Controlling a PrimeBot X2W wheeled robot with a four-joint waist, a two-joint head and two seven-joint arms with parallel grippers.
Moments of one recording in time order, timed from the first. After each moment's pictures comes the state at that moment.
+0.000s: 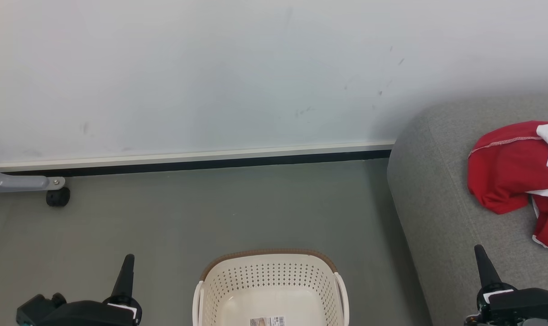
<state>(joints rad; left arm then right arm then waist) -0.06 0.06 0.02 0.28 -1.24 -0.05 0.06 -0.07 -0.09 -0.04 0.26 1.26 0.05 0.06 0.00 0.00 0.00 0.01</state>
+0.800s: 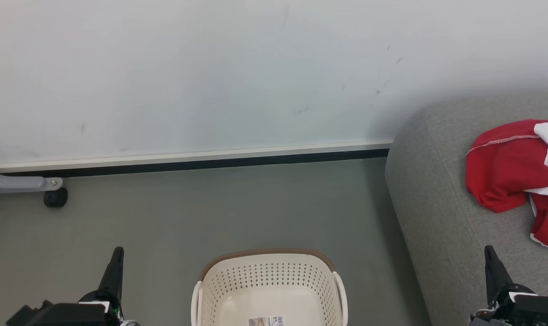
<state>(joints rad) -0.08 0.05 0.09 0.29 -1.56 -0.12 0.11 -0.08 -0.05 -0.13 0.30 1.57 0.11 0.11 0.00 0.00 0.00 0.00</state>
